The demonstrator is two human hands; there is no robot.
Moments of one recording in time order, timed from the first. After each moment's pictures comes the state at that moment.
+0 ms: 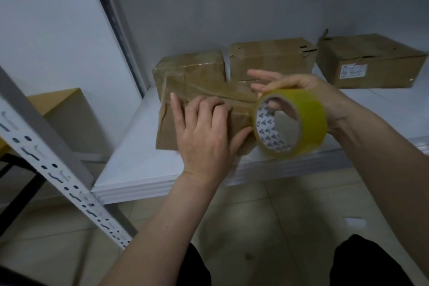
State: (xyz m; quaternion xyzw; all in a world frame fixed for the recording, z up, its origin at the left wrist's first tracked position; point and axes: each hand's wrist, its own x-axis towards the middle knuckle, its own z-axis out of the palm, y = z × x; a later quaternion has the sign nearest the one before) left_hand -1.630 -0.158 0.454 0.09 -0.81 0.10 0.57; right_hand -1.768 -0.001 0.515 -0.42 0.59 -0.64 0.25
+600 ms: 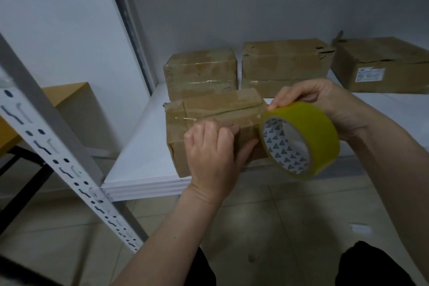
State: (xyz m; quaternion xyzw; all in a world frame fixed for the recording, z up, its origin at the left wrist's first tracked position) left_hand -1.621 -0.170 0.427 0.05 -0.77 0.07 0.63; right_hand -1.751 -0.004 0.516 -0.54 0.52 -0.62 0.24
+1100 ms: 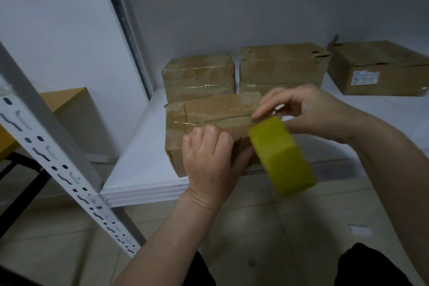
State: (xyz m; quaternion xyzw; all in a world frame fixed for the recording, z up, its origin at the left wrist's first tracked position) left_hand -1.615 -0.170 0.433 0.01 -0.77 0.03 0.64; right_hand -1.735 -0.009 0.526 -0.54 0.70 -0.46 0.11
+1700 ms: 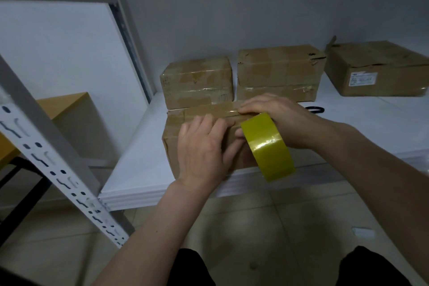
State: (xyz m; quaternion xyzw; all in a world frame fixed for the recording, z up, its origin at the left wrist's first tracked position) left_hand -1.622 -0.180 0.458 0.03 -0.87 0.03 0.50; right_hand -1.742 -0.035 0.512 -0.55 0.79 -0.26 -0.08
